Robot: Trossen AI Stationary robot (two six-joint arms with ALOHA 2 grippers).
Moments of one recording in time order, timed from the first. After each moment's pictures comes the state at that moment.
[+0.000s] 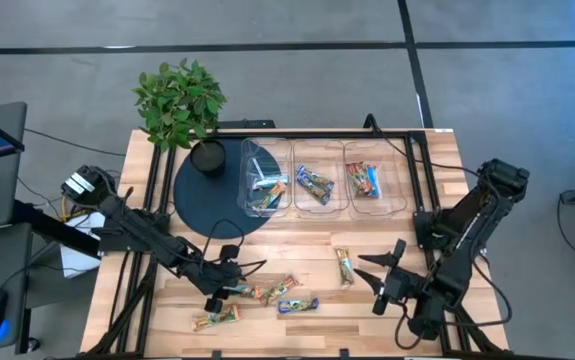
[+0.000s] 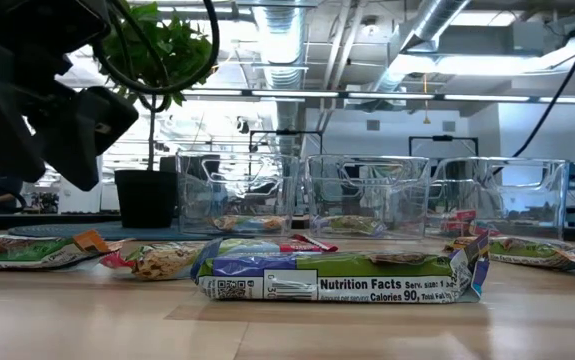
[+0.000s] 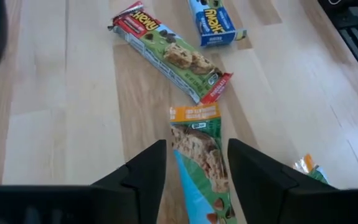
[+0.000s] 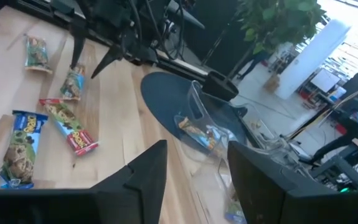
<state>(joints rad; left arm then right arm) -0.61 1.47 0.60 0.07 -0.22 -0.32 1.03 1.43 0.85 -0.47 1.32 0.47</state>
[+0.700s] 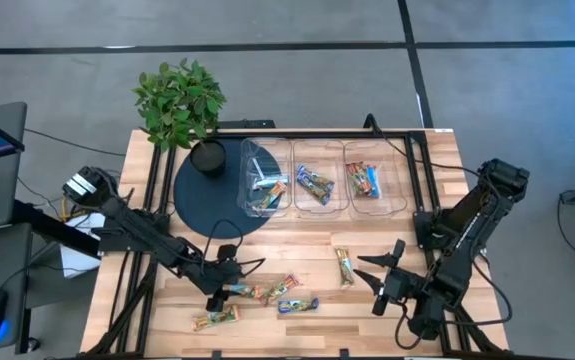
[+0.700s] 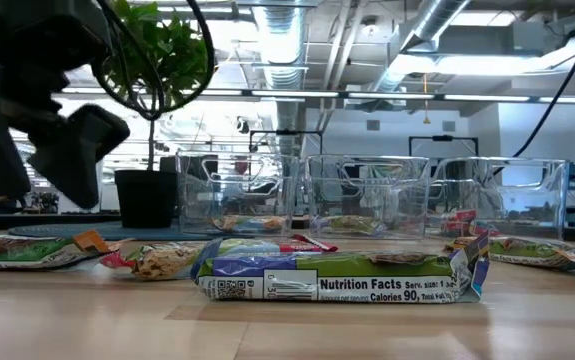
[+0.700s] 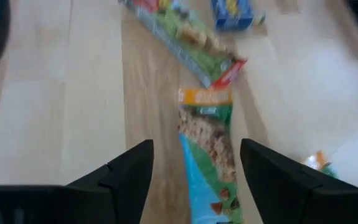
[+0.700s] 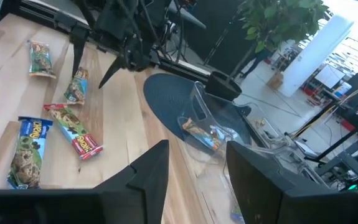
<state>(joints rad) -0.61 1.50 0.59 0.07 -0.22 -0.42 1.03 1.43 0.85 -0.44 1.31 0.47</state>
